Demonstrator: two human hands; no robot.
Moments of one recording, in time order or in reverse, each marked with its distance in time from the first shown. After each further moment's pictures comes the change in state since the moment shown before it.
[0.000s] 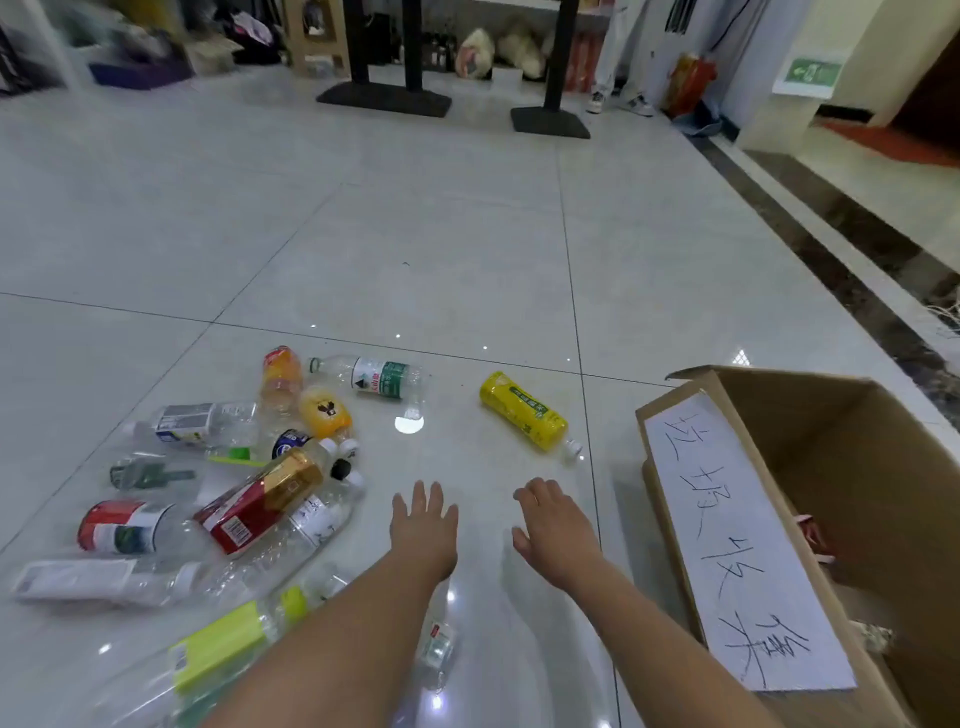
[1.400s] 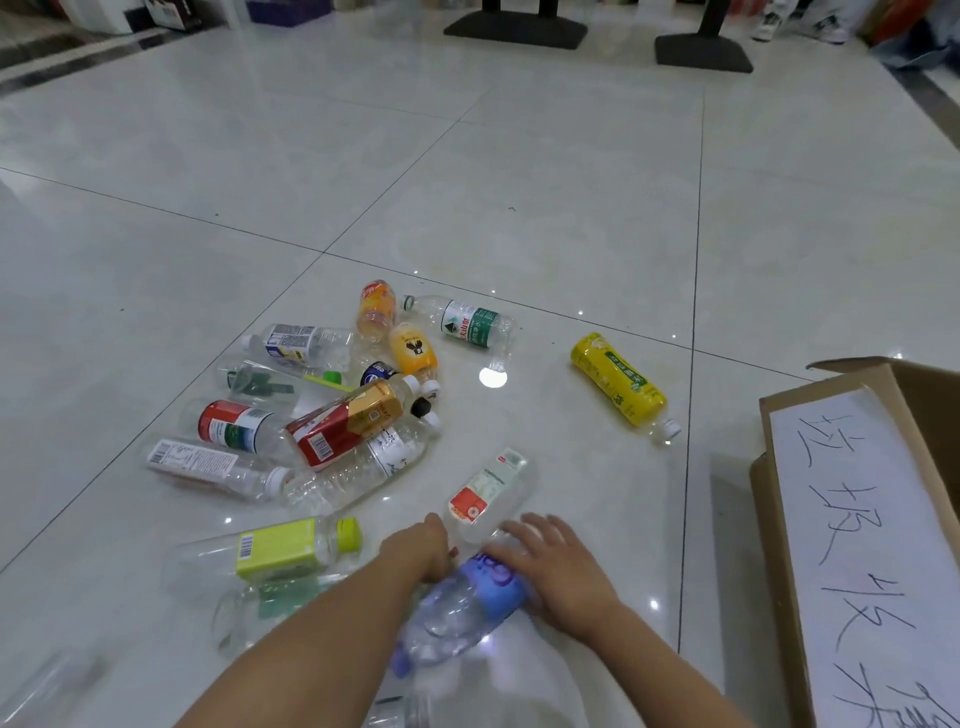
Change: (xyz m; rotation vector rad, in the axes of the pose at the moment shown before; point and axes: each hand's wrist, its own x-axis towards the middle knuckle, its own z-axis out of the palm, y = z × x) left_hand 0.002 -0.038 0.097 -0.625 -0.173 -0.316; right_hand -0.021 -0.036 0.081 0.127 -0.018 -0.534
